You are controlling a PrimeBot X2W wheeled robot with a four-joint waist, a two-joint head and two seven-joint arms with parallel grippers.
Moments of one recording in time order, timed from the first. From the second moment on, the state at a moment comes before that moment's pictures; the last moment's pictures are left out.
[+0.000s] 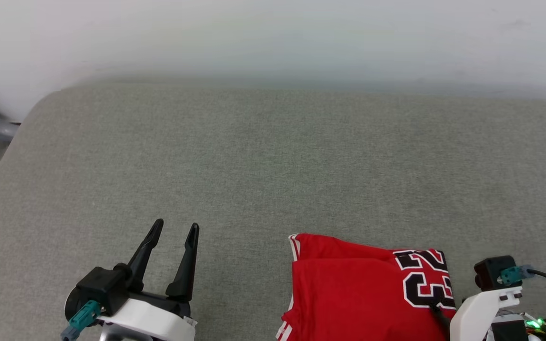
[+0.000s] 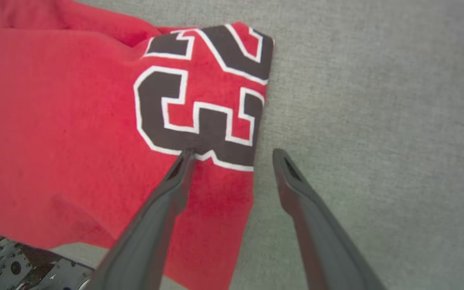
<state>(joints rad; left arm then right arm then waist) -0.01 0.19 -0.18 0.06 -0.37 -0.13 -0.26 0.07 -0.11 -0.03 -0.05 0.17 0.13 0.70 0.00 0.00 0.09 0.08</state>
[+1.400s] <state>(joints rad) -0.09 0.22 -0.25 -0.03 -0.36 -0.13 -0.26 -0.31 -0.54 0.35 0.00 0.03 0.13 0.67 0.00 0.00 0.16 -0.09</state>
